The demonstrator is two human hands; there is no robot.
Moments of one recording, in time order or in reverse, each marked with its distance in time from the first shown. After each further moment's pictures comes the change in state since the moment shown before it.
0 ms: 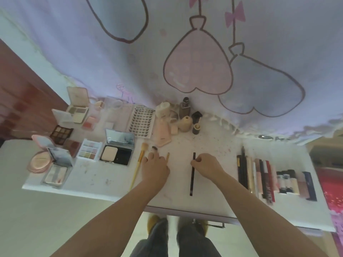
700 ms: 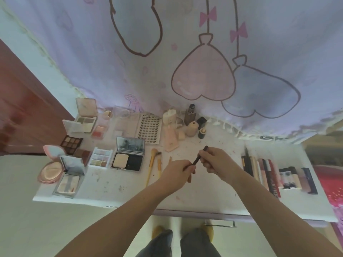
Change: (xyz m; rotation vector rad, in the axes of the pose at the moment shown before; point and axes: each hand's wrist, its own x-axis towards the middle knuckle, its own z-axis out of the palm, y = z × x) left_hand -0.029 -0.003 -0.063 -0.828 -0.217 0.264; right_hand -0.059 -0.046 -0.024 0.860 -0.037 -0.080
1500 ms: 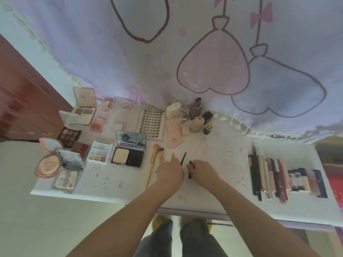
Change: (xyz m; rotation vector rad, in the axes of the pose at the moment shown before) left_hand 0.021 -0.036 0.018 0.552 0.035 -0.300; right_hand 0.049 0.058 0.044 -1.050 -0.005 0.022
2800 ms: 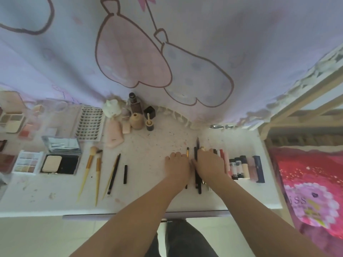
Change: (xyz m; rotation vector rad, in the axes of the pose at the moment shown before) left_hand 0.035 0.201 0.066 0.158 0.051 0.173; right_hand -0.020 0.177 -0.080 -0.304 0.299 0.090
